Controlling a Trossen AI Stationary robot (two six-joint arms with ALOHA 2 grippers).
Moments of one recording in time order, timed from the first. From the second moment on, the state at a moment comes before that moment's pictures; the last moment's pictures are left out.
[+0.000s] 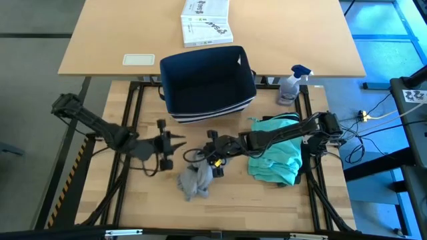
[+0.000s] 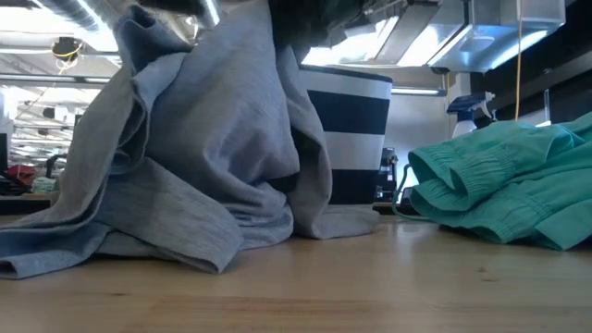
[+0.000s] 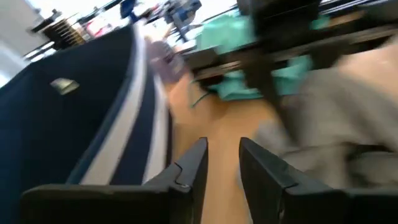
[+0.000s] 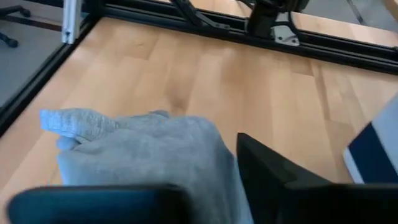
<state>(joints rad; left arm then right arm) -0.48 1.05 0.81 -0.30 -0.79 0.03 0.19 1.83 1.37 -0.08 0.05 -0.09</state>
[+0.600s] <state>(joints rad) 0.17 1.05 0.67 0.06 -0.54 0.30 0.19 1.83 1.37 -0.08 0.10 -0.08</state>
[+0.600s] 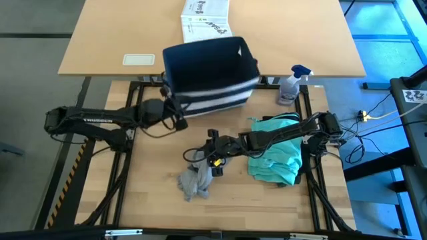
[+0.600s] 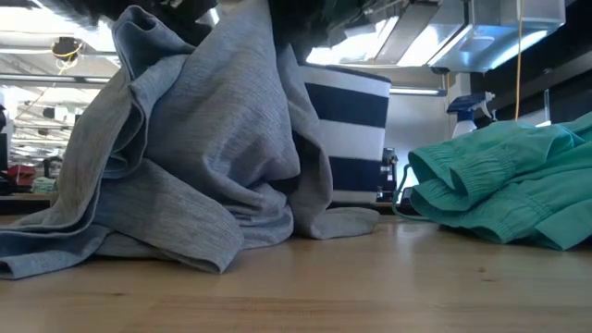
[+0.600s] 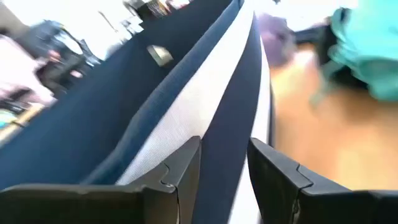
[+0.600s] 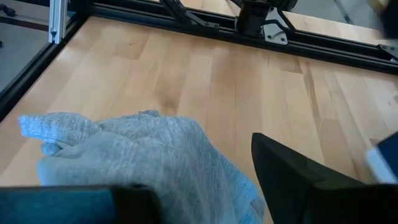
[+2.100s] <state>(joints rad) 0.36 1.41 0.67 0.13 -0.14 0.21 0.19 1.83 1.37 -0.13 0.10 -0.08</state>
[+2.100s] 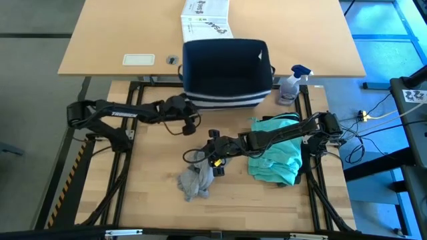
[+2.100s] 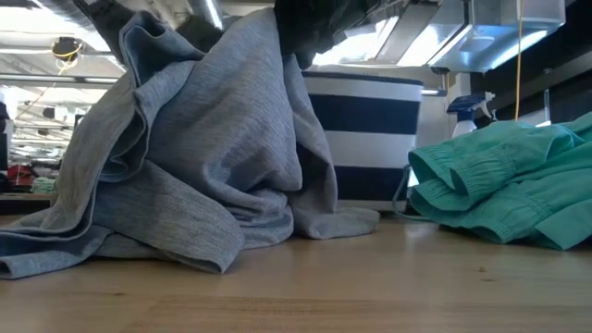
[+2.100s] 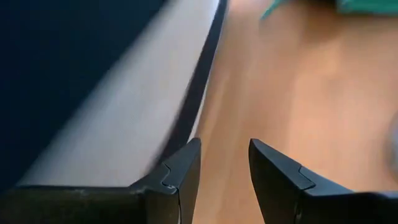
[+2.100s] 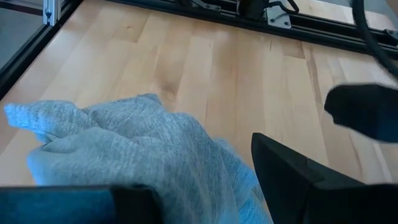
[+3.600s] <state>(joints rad) 0.28 1.20 0.81 -0.07 -0.39 0.59 0.19 1.83 1.37 -0.13 0.10 -0.07</state>
